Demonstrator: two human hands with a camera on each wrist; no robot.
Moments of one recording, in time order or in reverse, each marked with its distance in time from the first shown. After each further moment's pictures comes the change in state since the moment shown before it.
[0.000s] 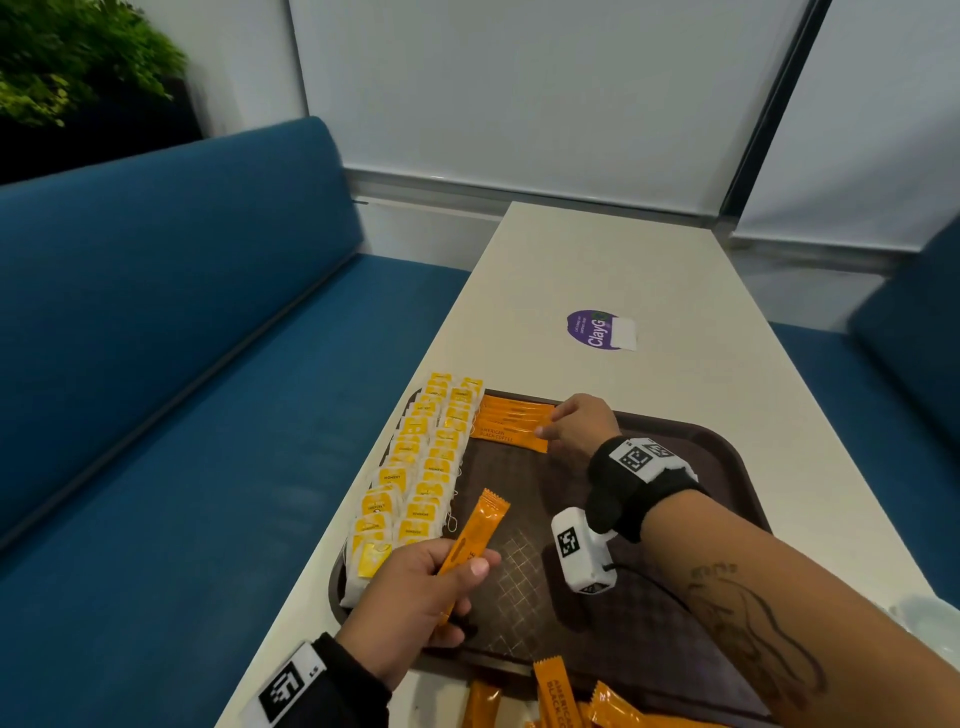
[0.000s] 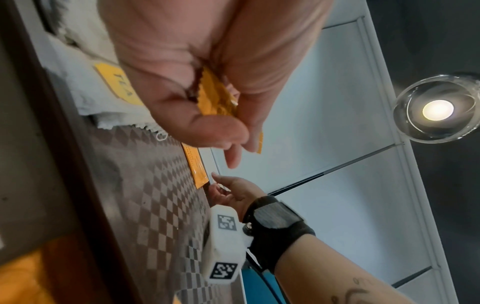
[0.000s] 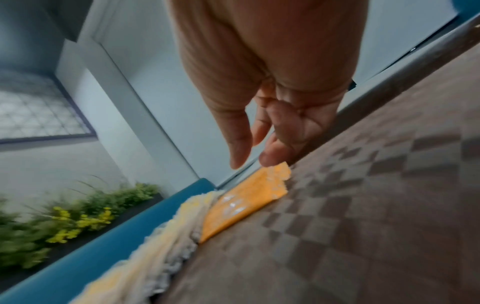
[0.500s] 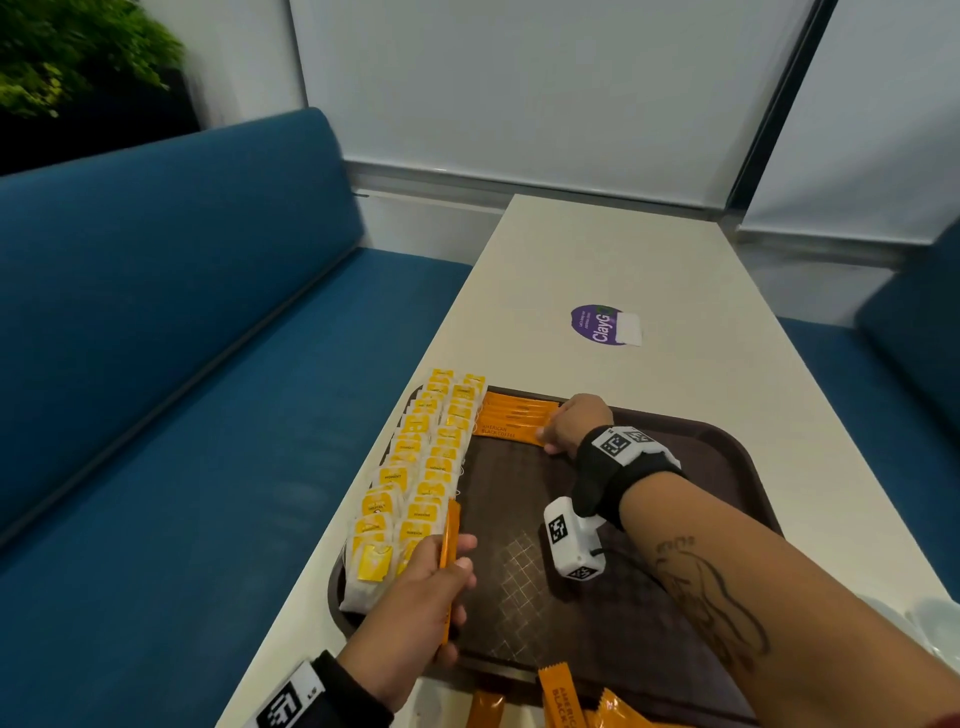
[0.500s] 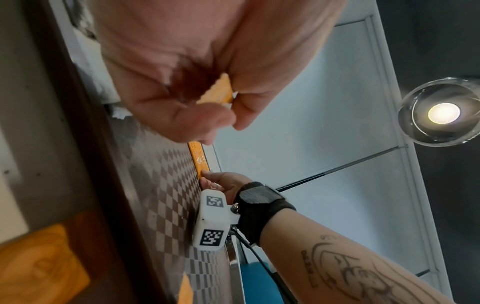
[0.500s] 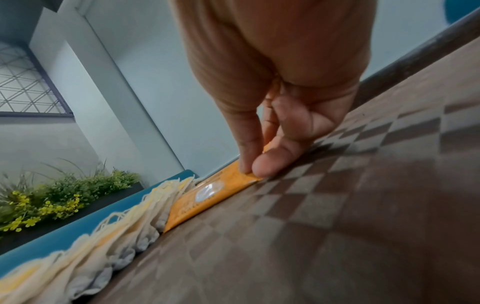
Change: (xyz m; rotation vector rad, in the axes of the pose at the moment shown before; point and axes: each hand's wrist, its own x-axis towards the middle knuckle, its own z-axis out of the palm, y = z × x) left_hand 0.006 -0.005 0.004 -0.068 0.054 -0.096; right_hand 0.014 -0.008 0.009 -0.124 0.053 0.177
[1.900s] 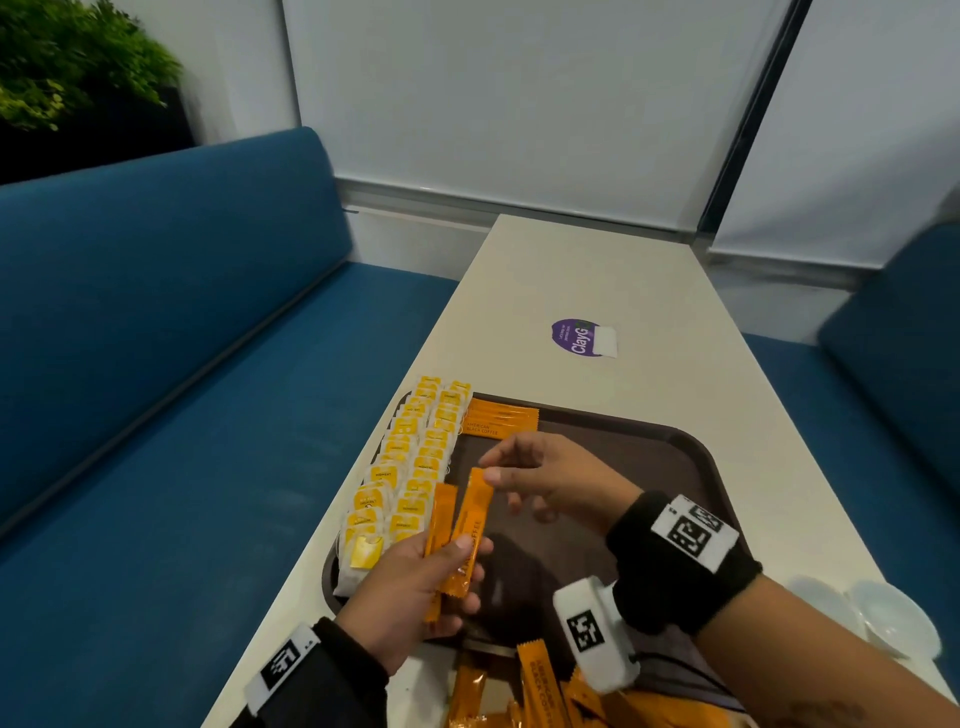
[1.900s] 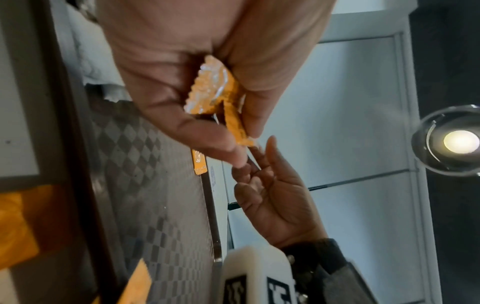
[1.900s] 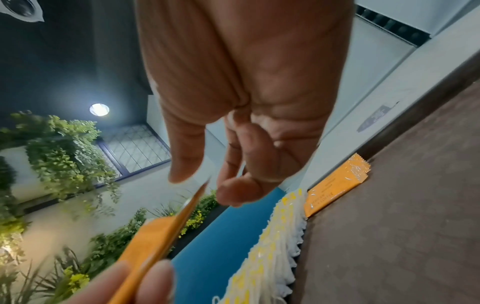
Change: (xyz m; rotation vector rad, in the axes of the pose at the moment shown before) left_hand -0.017 0.007 0.002 -0.128 -0.106 0.030; right_hand -0.124 0.021 -0.033 0.303 -0.599 -0.453
